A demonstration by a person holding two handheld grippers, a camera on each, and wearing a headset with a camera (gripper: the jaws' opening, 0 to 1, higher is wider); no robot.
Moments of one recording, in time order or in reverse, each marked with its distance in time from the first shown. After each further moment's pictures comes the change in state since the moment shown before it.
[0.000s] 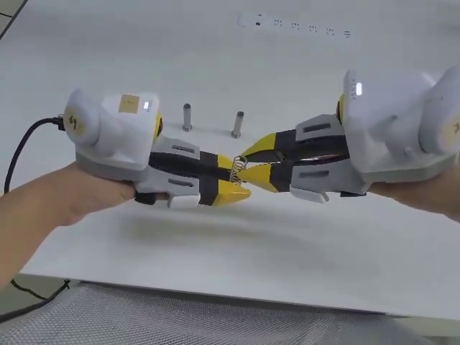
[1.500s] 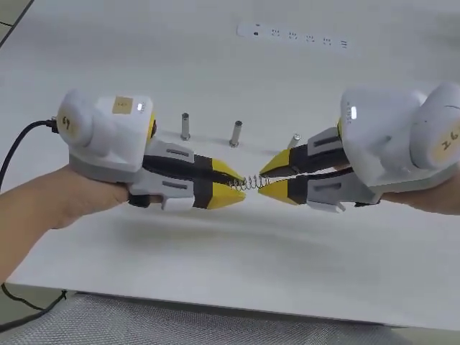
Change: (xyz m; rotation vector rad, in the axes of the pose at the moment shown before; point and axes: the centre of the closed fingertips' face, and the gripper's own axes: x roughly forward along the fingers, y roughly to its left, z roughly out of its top) left arm -0.005 0.005 0.002 -0.022 -0.004 0.003; right arm -0.011 -0.005 -0.033 -0.077 0.153 0.028
